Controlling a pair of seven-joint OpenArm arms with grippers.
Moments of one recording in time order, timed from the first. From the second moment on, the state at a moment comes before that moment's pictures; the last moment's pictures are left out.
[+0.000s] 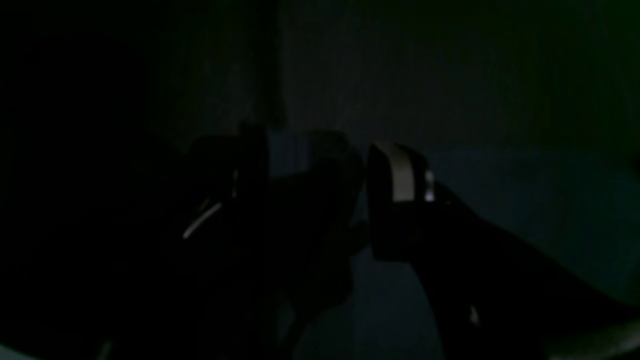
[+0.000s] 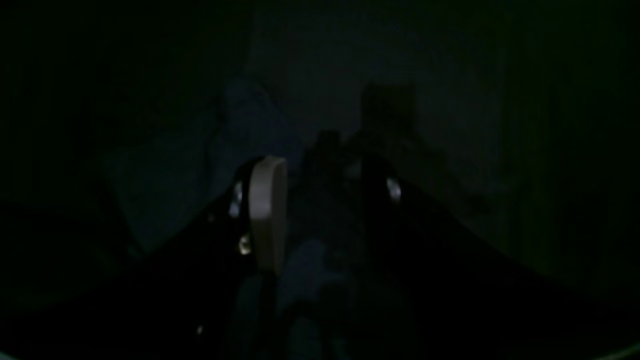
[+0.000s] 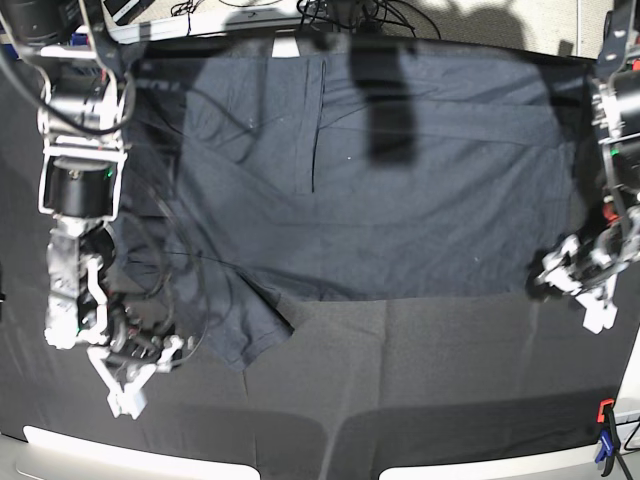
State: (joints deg) left arm -32.1 -25.5 -8.1 25.7 -22.7 -37.1 28.8; right arm 33.9 17.7 3.2 58.9 16.9 20.0 -49.3
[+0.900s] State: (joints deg) left arm -26.4 -24.9 -8.4 26.1 -29.4 -41.4 25.4; right arm 40.4 17.1 -5.0 37.8 10.8 25.1 -33.2
